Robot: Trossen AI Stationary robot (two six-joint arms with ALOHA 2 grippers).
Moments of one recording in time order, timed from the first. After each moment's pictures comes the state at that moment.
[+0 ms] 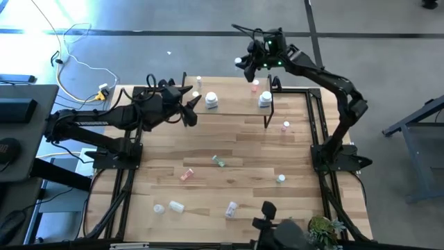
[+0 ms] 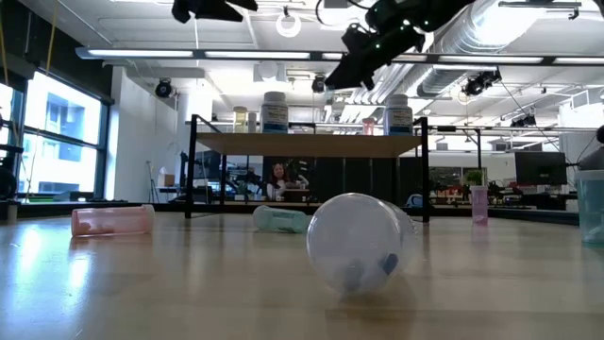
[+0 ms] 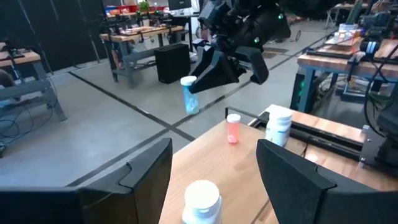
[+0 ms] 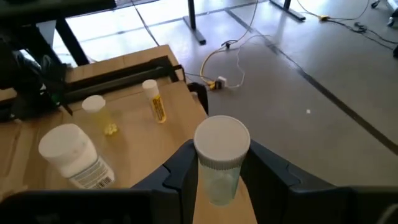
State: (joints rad) left arm 0.21 1.08 0.99 -0.09 -0.65 -0.05; right arm -0.77 1.72 1.62 -0.38 -0.40 -0.16
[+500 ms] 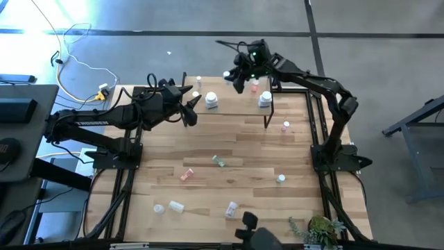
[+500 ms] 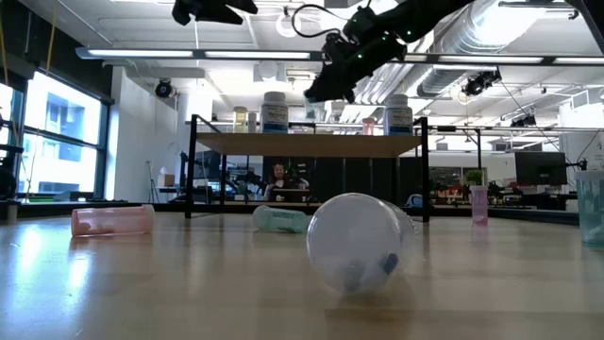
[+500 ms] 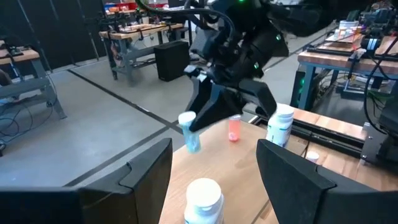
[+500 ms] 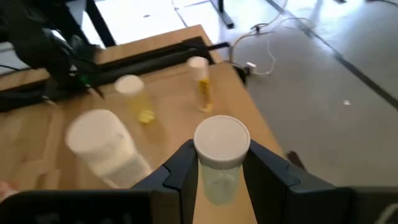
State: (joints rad) left arm 0.22 1.08 0.99 -0.09 -0.64 -0.05; right arm -0.66 1.82 1.62 -0.35 -0.41 -0.12
